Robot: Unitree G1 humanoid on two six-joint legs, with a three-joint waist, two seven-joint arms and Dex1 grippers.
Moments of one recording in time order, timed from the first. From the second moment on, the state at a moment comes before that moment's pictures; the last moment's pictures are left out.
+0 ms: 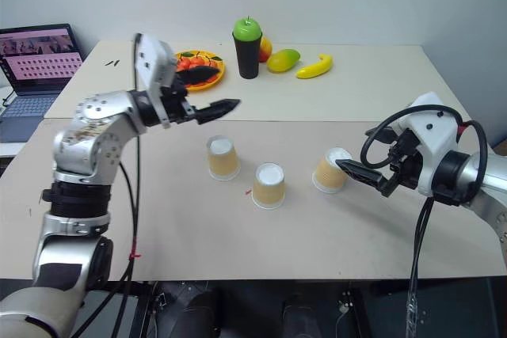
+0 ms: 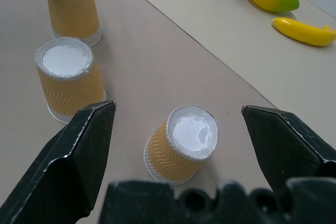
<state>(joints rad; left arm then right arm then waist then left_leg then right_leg) -0.86 0.50 0.03 0.05 -0.34 0.52 -0.86 -0.26 -1.04 -0.39 -0.56 0.68 0.92 0.72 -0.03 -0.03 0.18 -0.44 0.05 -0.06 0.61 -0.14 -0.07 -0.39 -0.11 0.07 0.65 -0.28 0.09</state>
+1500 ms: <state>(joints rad) -0.47 0.32 -0.07 0.02 -0.20 0.28 -0.61 -0.41 -1.12 -0.38 -0.54 0.86 1.01 0.76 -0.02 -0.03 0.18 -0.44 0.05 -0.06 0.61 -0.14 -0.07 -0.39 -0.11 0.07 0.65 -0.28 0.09</state>
